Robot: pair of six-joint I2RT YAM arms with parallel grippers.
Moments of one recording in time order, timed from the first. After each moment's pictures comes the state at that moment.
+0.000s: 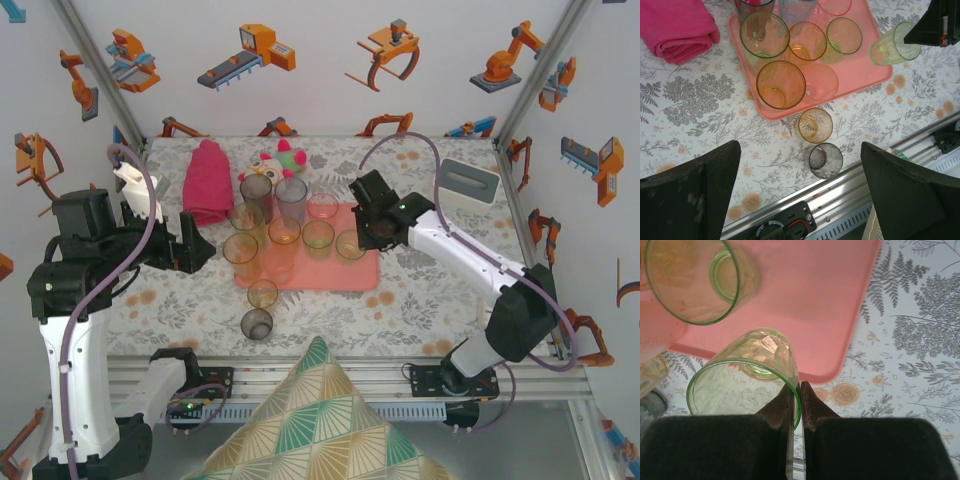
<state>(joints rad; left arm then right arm) -0.01 0.88 1.43 -1.20 0.47 0.09 0.69 1.53 1.30 -0.83 0.13 0.46</state>
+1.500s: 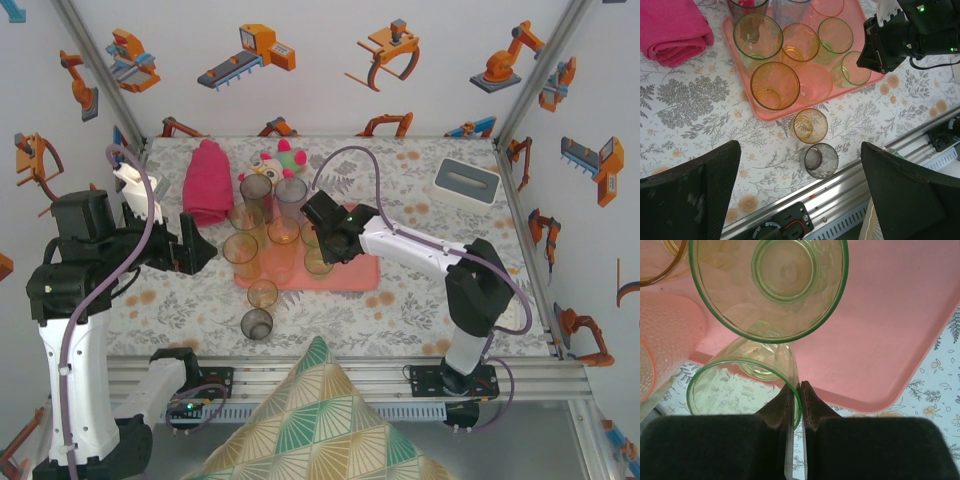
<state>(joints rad) -0.01 0.88 1.43 -1.20 0.49 0.08 0.86 1.77 1.38 -0.74 0.19 0.49</state>
